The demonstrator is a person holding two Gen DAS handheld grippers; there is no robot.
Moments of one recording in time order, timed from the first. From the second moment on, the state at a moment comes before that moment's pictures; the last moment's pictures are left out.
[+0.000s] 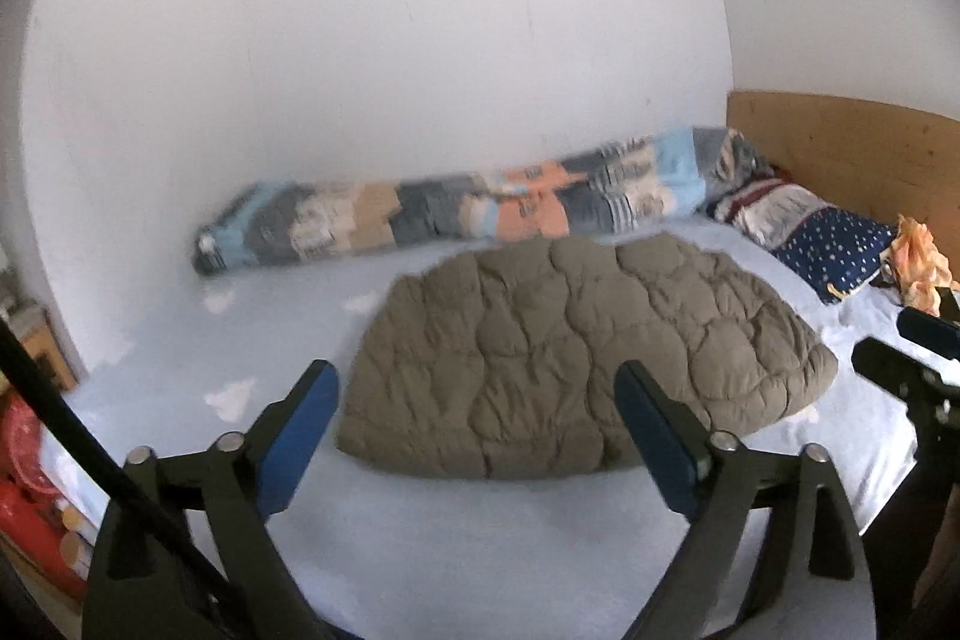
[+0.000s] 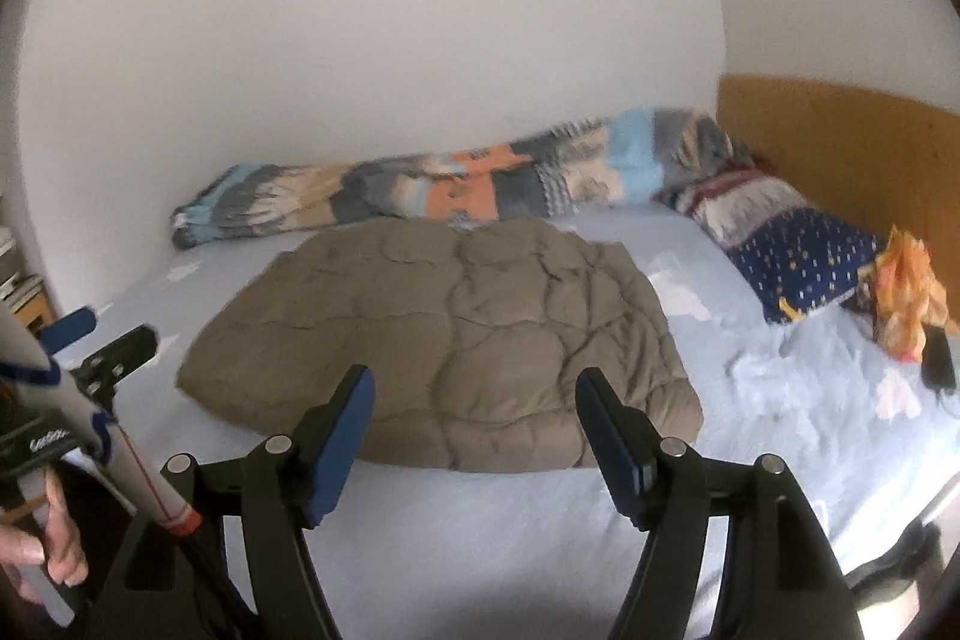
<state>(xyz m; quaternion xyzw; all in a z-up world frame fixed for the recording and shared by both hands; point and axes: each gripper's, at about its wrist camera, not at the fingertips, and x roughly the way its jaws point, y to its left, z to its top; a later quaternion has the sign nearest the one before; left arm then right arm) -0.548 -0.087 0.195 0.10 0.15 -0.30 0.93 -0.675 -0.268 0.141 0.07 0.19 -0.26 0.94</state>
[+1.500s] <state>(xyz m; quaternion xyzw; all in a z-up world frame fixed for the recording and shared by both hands) -0.552 -0.090 0.233 0.14 0.26 -0.27 0.92 -0.699 -0.201 0.208 0.06 0.16 -0.23 0.96</state>
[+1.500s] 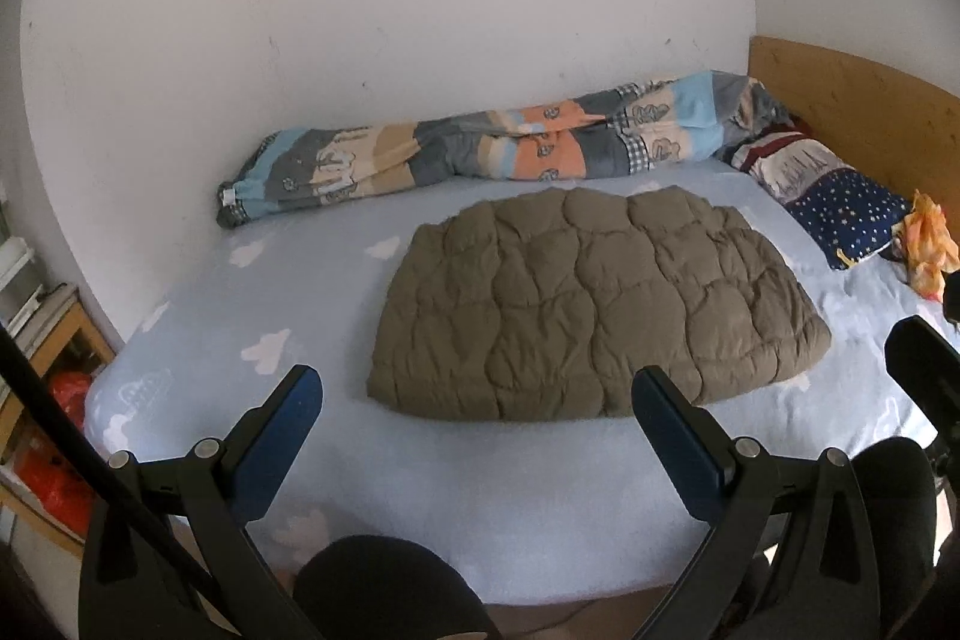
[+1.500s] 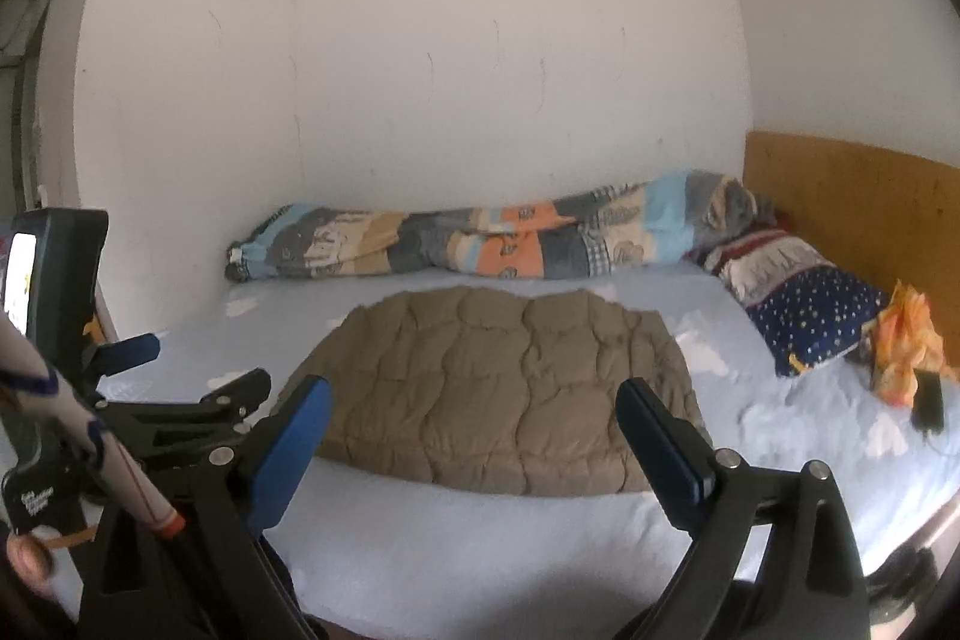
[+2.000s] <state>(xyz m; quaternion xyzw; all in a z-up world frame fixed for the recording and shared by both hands) -0.555 -0.083 0.230 0.14 0.26 -0.27 0.91 -0.702 -0.191 0.204 0.05 0.17 -0.24 0.96</state>
